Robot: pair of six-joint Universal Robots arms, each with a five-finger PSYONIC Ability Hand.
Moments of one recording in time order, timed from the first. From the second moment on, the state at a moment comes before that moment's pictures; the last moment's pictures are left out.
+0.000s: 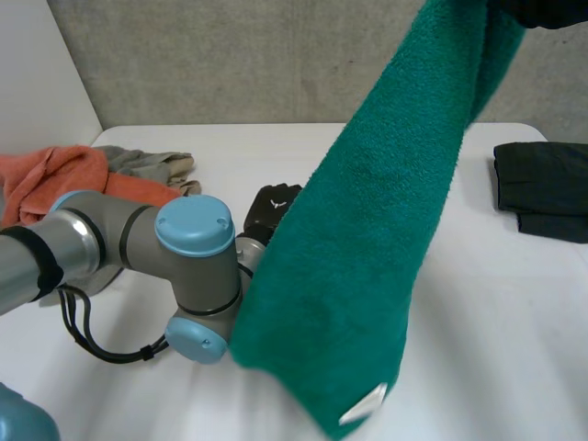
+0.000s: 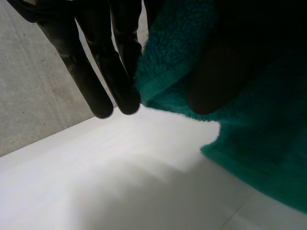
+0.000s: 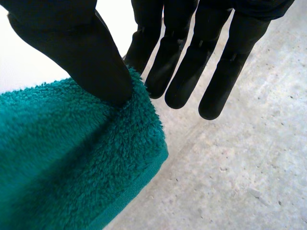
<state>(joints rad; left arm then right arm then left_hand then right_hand) 4.04 -2.36 -1.19 3.43 -1.56 3.18 1.92 -1.86 1.34 0.11 1.21 2.91 1.17 1.15 1.14 1.15 0.96 1.12 1.19 1.19 1.20 0.99</state>
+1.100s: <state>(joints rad) 4.08 -1.74 -1.38 3.32 -1.57 3.25 1.84 -1.46 1.73 0.18 1.38 2.97 1.17 1.20 1.19 1.20 0.96 0.23 0.22 0.21 0.21 0.04</state>
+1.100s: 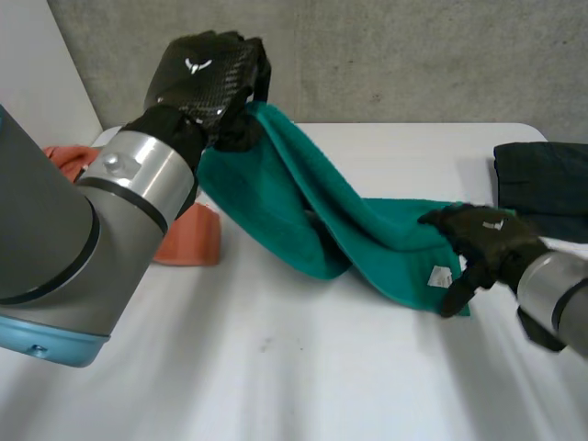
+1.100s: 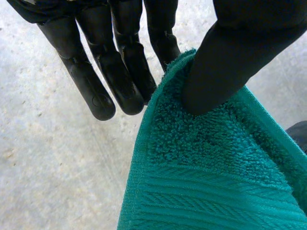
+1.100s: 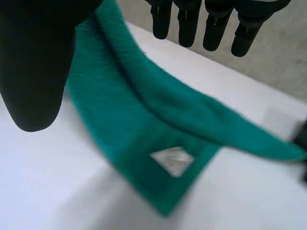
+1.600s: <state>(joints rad) 3.98 -1.68 -1.30 3.25 -1.61 3.26 2.07 -1.02 1.55 -0.14 1.64 3.42 1.17 1.20 1.19 1.20 0.96 1.12 1.16 0.78 1.15 0.97</state>
